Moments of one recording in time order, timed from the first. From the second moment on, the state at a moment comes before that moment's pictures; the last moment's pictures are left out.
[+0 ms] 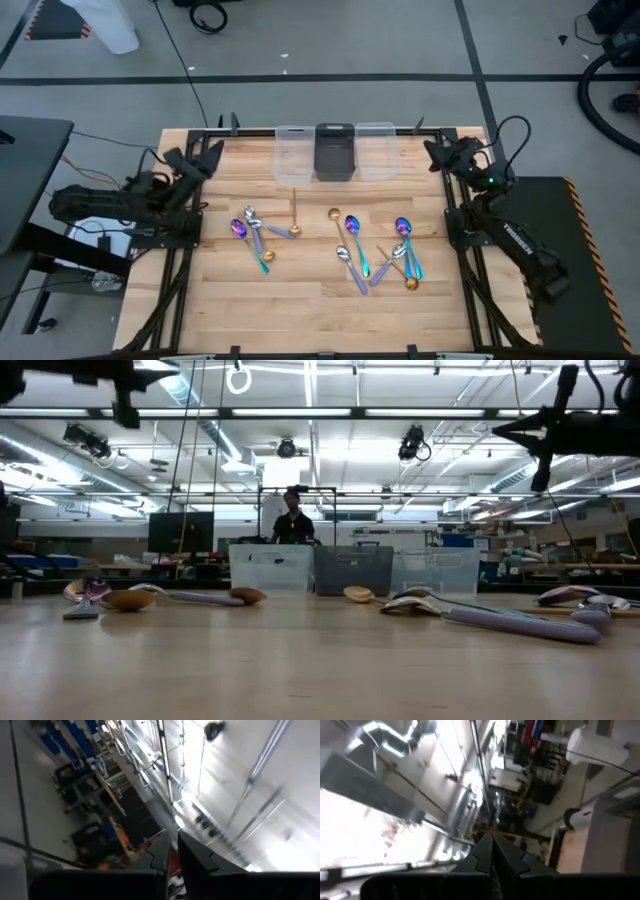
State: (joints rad) left arm -0.03 0.45 0.35 0.60 -0.81 -0.74; right arm -1.08 0.16 0.09 0.44 -0.52 1.49
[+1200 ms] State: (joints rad) left arm 0.34 0.70 0.61 -0.15 0.01 -0.93; right arm -0.12 0.89 0.69 -0.39 0.00 1.14
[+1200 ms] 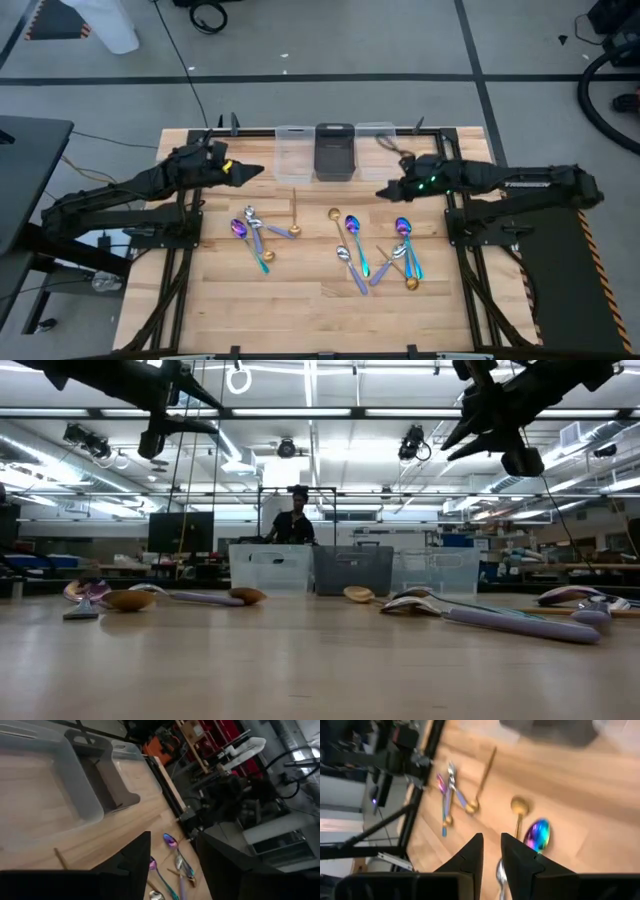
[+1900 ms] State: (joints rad) left arm 0.43 0.70 0.61 -0.13 0.00 -0.84; right arm 0.12 1.52 1.11 -0.71 0.02 1.13
